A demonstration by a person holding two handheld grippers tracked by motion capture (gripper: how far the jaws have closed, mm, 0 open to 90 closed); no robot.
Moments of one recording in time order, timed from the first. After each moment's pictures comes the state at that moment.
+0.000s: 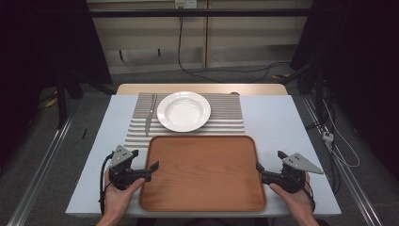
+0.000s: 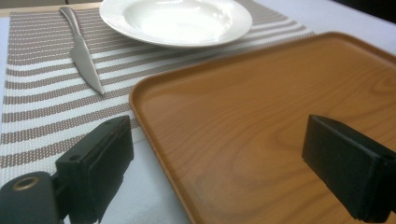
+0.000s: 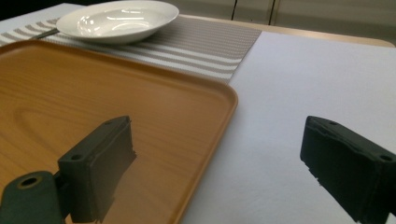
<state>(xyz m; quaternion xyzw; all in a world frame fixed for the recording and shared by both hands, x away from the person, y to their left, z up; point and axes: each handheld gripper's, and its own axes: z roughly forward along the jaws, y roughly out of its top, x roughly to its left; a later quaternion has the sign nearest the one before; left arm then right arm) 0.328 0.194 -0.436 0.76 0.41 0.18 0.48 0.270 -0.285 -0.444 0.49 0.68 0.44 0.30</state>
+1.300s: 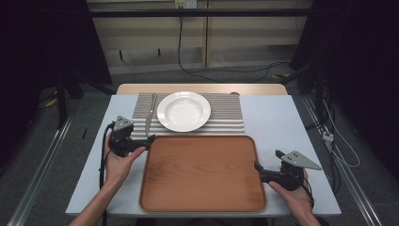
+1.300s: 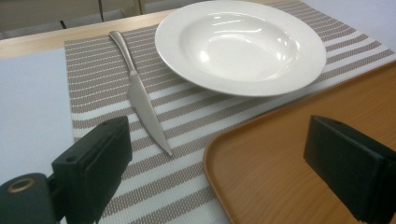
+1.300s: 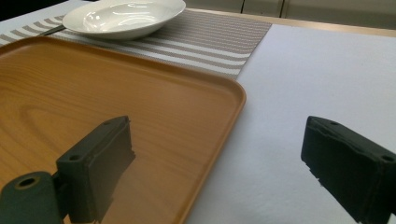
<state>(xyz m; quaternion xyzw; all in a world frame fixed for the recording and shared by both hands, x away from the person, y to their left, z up) 0.413 0.195 -0.406 0.77 0.43 0.21 0.42 0.278 -0.286 -0.446 0.49 0.69 0.45 0.28</state>
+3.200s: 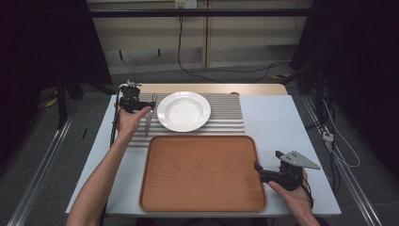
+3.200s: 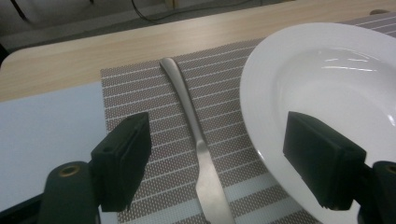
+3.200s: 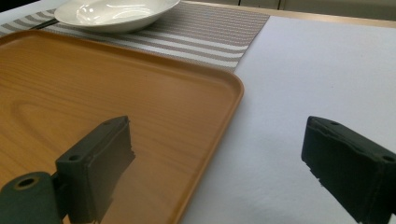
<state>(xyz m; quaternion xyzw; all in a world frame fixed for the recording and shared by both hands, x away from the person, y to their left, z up) 0.564 0.187 -0.410 0.77 0.50 0.19 0.34 0.279 -0.286 -0.450 0.50 0.69 0.44 0.28</state>
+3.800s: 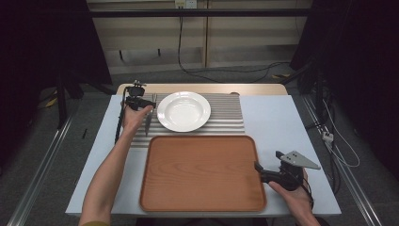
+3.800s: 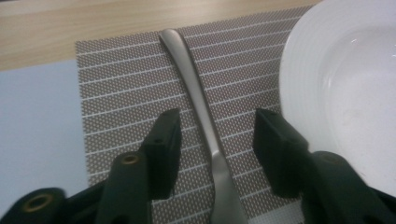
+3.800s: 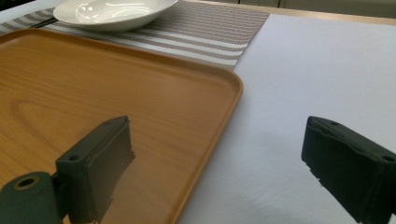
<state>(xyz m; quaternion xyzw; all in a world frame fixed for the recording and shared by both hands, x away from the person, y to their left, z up) 0.601 0.180 -0.444 0.78 0.53 0.14 0.31 0.279 -0.287 -0.450 0.50 0.69 0.44 0.28</state>
